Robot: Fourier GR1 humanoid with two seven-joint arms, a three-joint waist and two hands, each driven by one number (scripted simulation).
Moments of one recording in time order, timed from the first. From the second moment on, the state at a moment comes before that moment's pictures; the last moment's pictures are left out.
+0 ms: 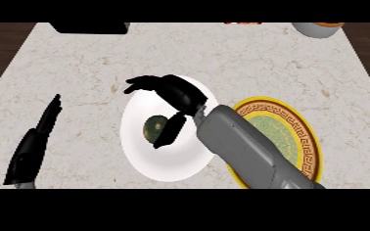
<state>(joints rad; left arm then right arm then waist) 0.08 0.30 0.09 -1.48 -0.18 0.02 -0.15 -0.83 0.00 0.60 -0.98 0.16 0.04 -0.12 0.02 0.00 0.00</state>
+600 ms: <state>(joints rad) 0.08 0.31 0.10 -1.52 -0.18 0.00 -0.12 -0.92 -0.08 0.23 -0.78 -0.09 0.14 -0.22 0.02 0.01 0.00</state>
